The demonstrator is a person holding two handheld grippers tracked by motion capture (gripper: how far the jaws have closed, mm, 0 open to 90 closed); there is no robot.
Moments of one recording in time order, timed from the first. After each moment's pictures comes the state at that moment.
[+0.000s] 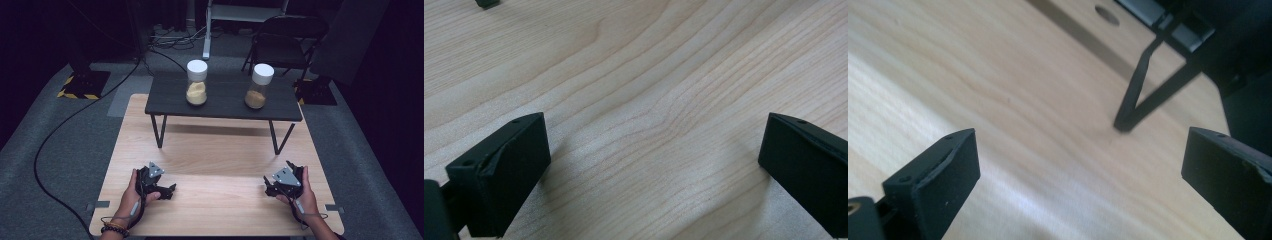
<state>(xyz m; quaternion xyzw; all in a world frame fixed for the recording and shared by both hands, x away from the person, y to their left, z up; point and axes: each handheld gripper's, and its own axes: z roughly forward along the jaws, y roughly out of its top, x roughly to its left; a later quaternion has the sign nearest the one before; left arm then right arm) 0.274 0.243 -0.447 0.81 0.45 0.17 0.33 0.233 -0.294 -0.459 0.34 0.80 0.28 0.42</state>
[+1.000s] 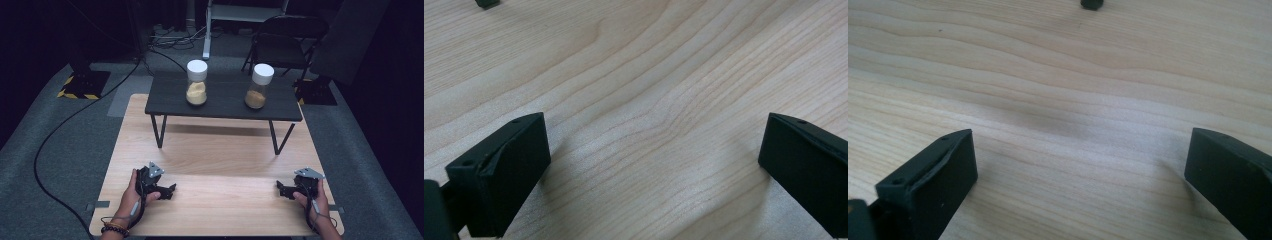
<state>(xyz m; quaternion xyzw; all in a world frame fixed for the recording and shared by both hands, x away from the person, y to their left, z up) 0.274 0.243 -0.447 0.81 0.45 0.17 0.33 0.266 -0.362 -0.448 0.53 0.75 0.31 0.24</state>
